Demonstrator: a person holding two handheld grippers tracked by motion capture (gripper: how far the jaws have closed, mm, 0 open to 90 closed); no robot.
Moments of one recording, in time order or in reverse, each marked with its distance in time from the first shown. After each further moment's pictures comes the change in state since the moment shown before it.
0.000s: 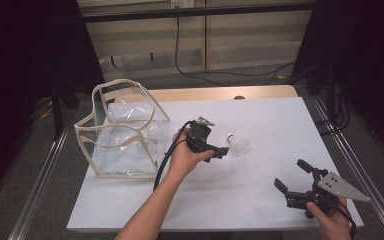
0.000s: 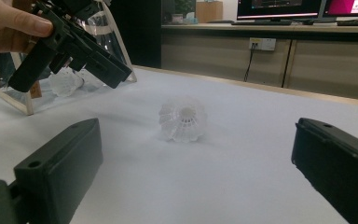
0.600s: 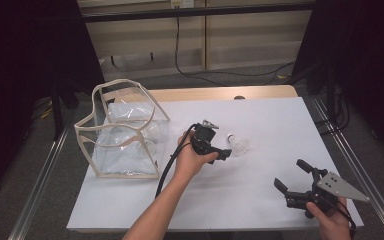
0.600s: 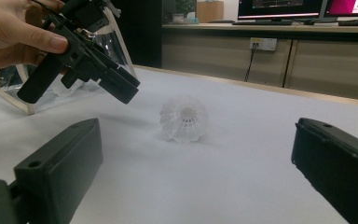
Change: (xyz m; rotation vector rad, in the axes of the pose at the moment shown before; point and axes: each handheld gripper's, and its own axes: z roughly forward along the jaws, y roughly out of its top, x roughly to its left) left arm -0.006 -0.004 0.019 0.014 0.018 -0.009; right arm 0.000 0.000 0.001 -0.001 0.004 0.000
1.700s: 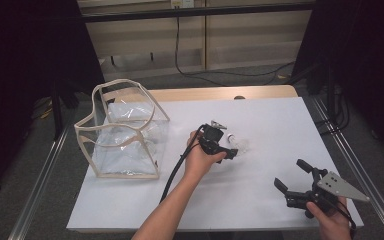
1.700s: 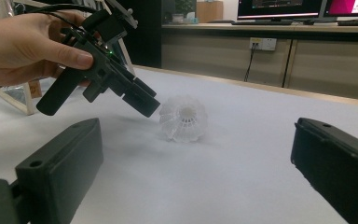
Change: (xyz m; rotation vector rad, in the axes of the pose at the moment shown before) left arm -0.006 0.005 0.027 0.004 0.018 0.003; right arm 0.000 0.000 0.000 0.000 -0.002 0.002
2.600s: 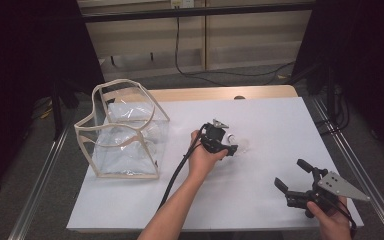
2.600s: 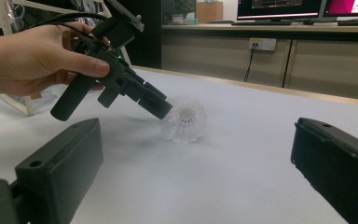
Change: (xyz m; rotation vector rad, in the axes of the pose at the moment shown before) left arm 0.003 0.002 0.013 -0.035 0.032 0.010; right arm -0.001 0.000 0.000 -0.001 0.000 0.002
